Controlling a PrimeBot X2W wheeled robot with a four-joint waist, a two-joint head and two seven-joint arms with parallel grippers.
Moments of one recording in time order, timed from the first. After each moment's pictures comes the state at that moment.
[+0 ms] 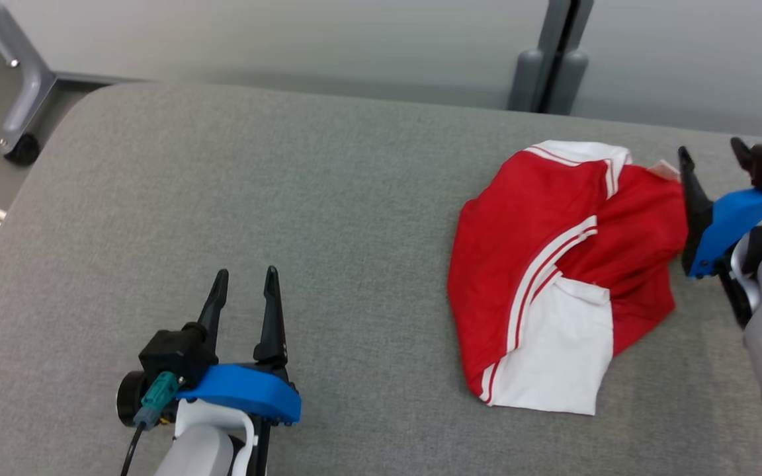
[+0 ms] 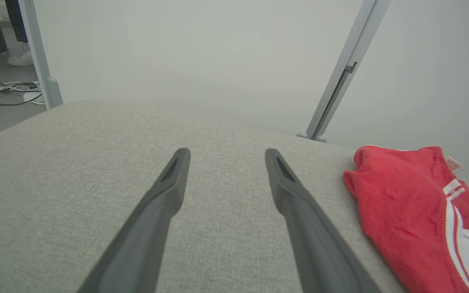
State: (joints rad) left arm -0.23 0.11 -0.34 0.34 -0.45 0.07 -0.26; right arm -0.86 -0.31 0.03 1.09 -0.01 0.13 -0.21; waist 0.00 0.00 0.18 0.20
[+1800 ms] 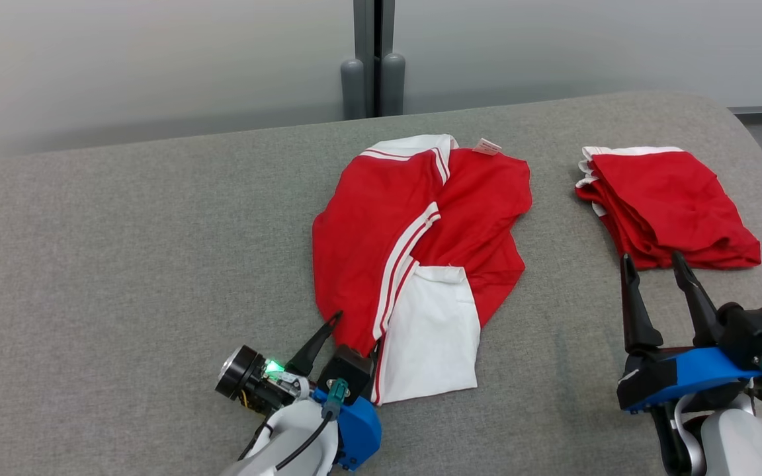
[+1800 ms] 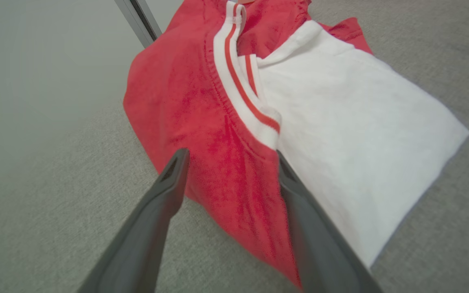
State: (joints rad) left arm -0.50 0.05 -0.86 0.90 -0.23 0.15 -0.26; right arm -0.20 -0.05 -0.09 0.27 0.13 0.13 -0.19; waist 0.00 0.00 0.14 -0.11
